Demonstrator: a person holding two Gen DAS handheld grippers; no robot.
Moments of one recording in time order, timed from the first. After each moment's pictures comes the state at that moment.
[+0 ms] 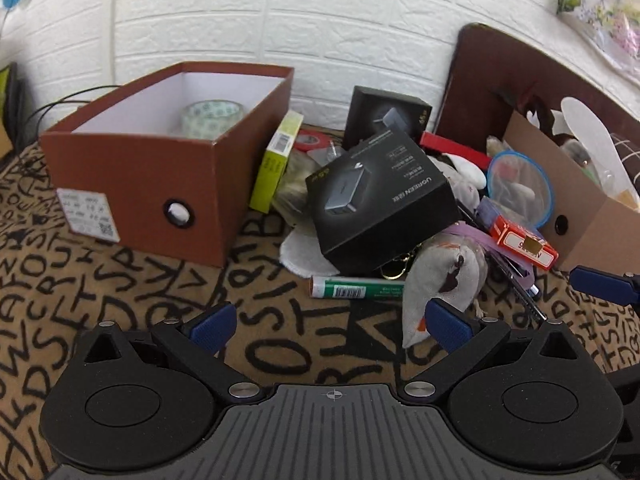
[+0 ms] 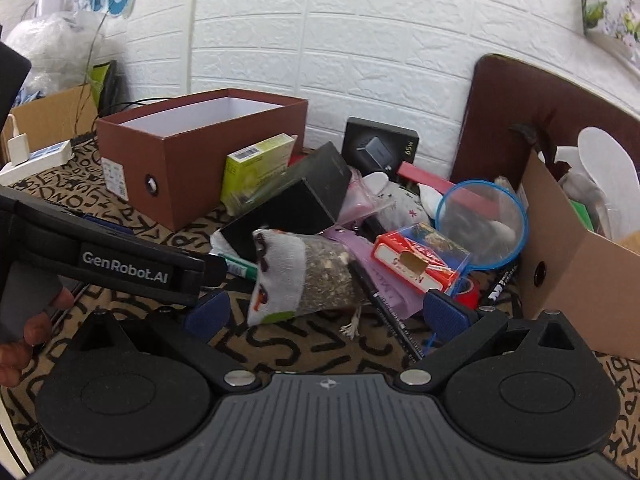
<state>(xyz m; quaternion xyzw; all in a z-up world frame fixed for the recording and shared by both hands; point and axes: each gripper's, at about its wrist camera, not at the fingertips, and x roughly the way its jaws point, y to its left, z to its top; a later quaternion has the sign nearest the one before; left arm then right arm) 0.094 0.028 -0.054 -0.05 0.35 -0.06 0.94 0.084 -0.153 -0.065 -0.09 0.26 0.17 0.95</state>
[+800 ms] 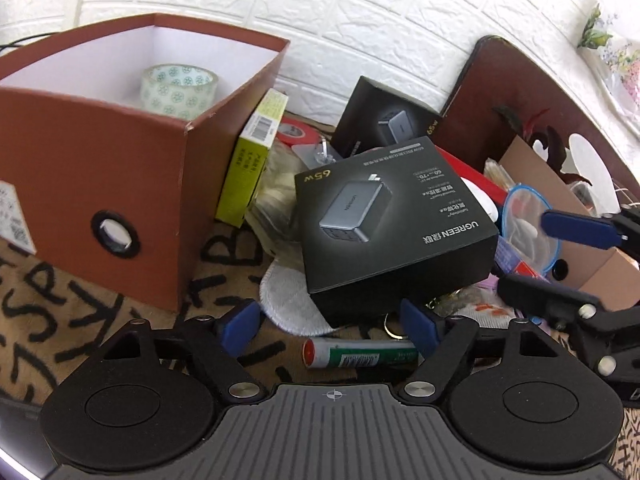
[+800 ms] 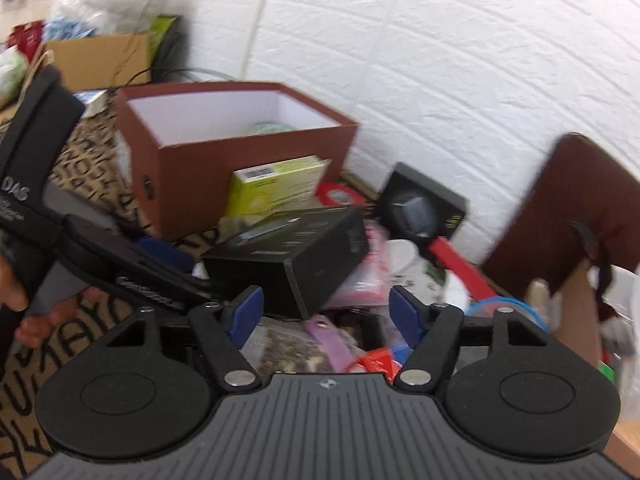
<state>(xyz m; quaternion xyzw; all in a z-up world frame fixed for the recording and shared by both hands) 0.166 0.055 -0.090 -0.13 0.36 -0.14 0.92 0.156 -0.126 -0.046 -0.23 0.25 0.28 0.90</state>
